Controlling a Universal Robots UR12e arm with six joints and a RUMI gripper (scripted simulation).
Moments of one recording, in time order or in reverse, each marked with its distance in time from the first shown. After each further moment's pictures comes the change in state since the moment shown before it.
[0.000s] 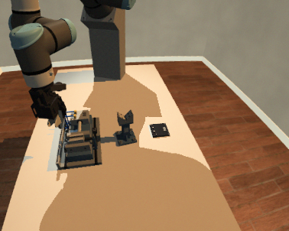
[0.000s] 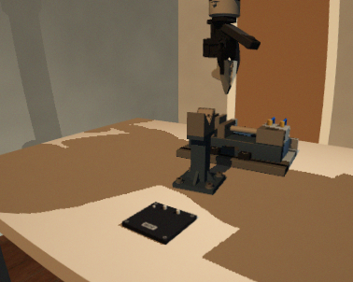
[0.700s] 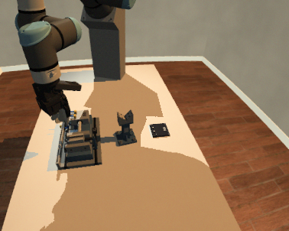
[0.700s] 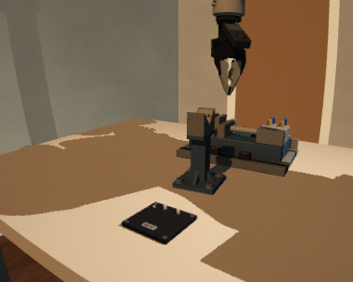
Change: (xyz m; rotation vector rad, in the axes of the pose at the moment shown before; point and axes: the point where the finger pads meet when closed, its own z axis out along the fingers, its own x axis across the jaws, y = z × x) arm 0.020 -0.021 0.000 0.000 0.001 0.567
